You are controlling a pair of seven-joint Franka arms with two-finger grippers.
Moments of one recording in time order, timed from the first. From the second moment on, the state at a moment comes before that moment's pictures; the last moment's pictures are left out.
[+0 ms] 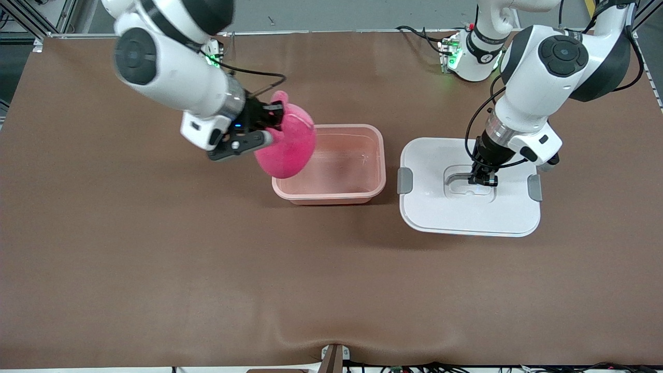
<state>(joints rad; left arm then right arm) -0.31 0.02 -0.04 -1.98 0.04 2.17 -1.84 0.56 0.25 0.00 -1.49 0.41 1.70 0.33</state>
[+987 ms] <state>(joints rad) -0.31 0.02 -0.04 -1.99 0.04 2.17 -1.84 0.62 0.35 -0.01 -1.49 0.35 1.79 0.34</state>
